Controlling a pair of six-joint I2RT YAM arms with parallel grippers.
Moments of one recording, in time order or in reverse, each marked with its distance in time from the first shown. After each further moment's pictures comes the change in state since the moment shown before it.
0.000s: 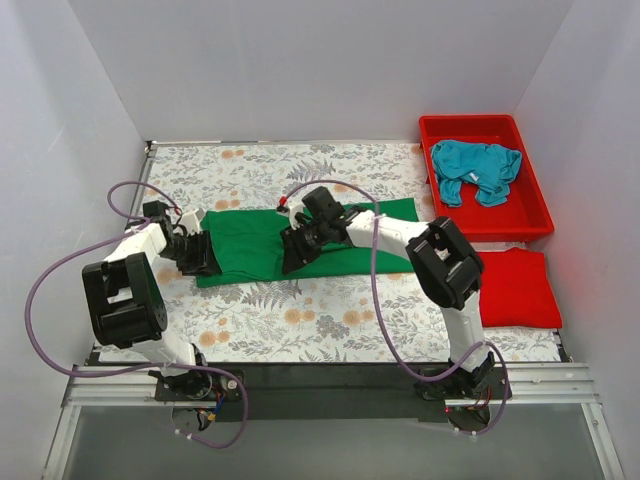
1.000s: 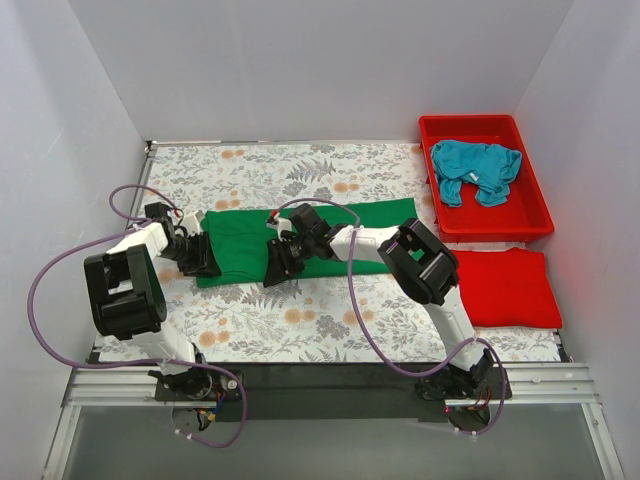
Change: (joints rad) left arm 0.000 0.063 -0.007 0.064 -0.022 -0.033; right arm 0.086 0.175 0.006 0.266 -0.063 0.355
